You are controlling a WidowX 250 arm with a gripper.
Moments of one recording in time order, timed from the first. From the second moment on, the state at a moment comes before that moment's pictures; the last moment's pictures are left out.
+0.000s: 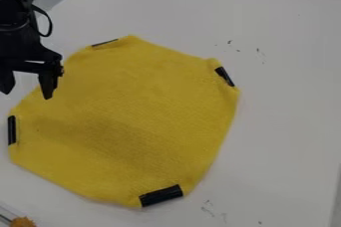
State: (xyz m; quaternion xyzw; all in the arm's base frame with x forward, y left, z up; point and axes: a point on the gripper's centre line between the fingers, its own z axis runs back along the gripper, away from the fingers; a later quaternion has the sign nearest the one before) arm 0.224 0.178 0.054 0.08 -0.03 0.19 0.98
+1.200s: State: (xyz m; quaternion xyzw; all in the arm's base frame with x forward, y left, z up) arm 0.353 0.194 0.040 0.09 -0.05 0.03 0.99
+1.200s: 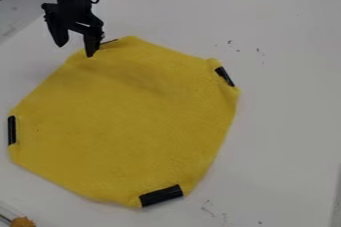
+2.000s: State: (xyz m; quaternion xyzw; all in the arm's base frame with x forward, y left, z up) arm 0.408 0.207 0.022 0.09 -0.03 -0.03 1.00
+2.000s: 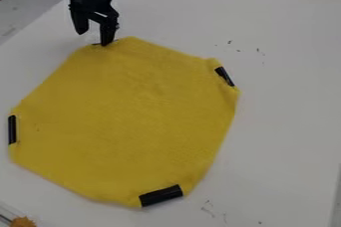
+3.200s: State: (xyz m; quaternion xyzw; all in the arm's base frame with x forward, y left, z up) arm 0.392 0.194 0.009 0.06 -0.01 -0.03 1.00
